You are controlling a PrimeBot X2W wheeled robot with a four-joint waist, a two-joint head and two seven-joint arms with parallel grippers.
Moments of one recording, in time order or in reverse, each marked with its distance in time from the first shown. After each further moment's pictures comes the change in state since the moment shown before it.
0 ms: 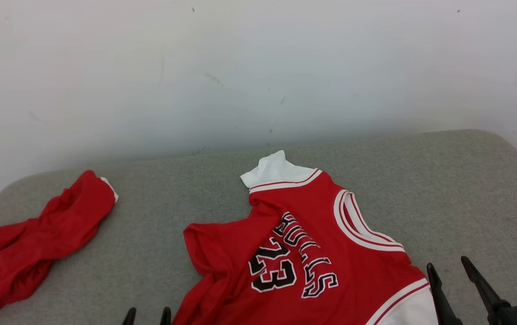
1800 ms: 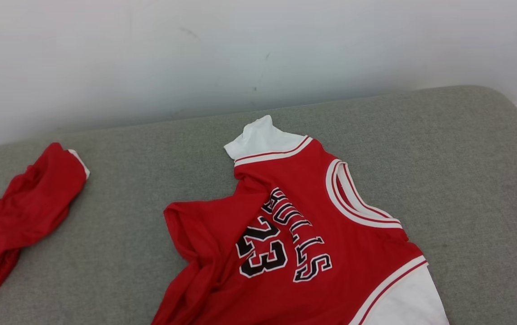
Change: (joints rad) left arm -0.048 0.221 -0.260 0.160 -0.123 -0.049 0.269; right arm 0.054 -0.131 0.134 0.186 0.144 0.000 0.176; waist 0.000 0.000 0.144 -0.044
